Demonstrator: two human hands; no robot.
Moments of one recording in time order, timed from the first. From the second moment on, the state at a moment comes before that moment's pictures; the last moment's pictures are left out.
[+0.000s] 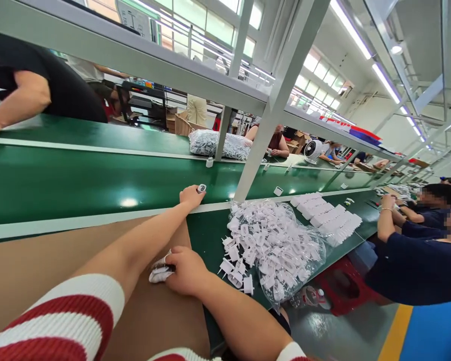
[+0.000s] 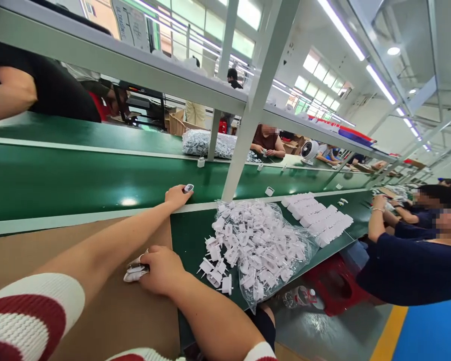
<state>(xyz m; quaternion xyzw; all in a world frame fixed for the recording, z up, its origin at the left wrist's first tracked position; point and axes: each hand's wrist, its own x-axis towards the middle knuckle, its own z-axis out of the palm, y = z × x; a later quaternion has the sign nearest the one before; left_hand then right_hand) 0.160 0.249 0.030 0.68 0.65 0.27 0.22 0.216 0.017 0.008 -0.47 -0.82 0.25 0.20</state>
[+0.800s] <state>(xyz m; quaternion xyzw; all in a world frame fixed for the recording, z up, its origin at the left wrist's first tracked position) 0.006 0.000 -0.001 0.75 0.45 0.35 0.34 0.223 0.013 0.038 -0.42 -0.78 0.24 0.40</state>
